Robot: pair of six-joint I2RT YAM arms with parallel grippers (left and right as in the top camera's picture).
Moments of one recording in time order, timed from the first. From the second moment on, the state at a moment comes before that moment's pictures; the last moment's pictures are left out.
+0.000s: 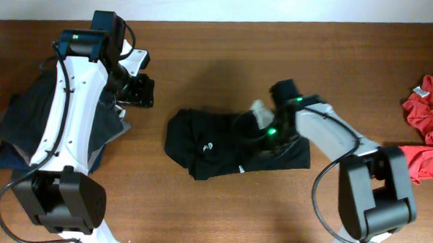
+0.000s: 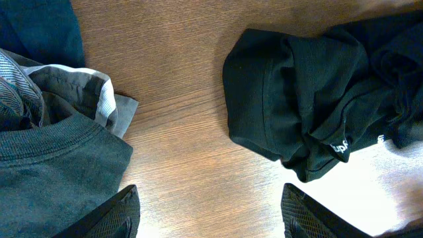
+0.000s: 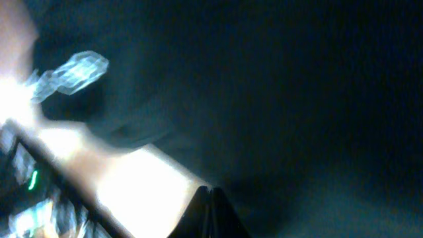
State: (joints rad) left arm -0.06 1.88 1.90 -1.45 0.14 0.11; right arm 0.31 1.87 1.20 -0.89 -0.63 -0.03
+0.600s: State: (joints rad) left arm -0.04 1.86 1.76 -1.35 0.32 0.07; right arm 0.16 1.76 1.33 -0.96 -0.72 -0.19
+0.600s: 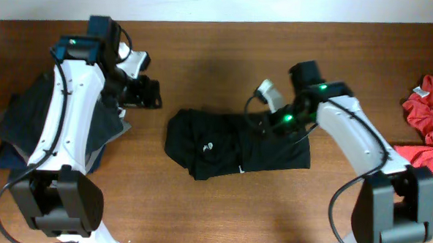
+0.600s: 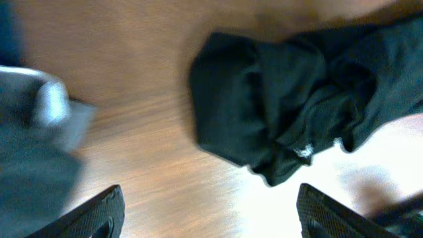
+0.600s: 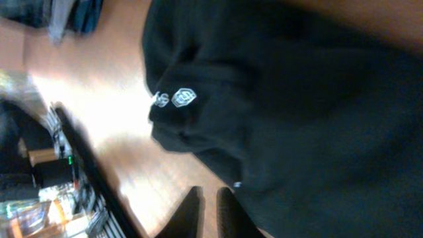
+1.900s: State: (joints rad) left arm 0.05 1.86 1.11 -0.74 0.48 -0.09; right arm -0.11 1.76 1.33 -1.04 -0.64 -0.08
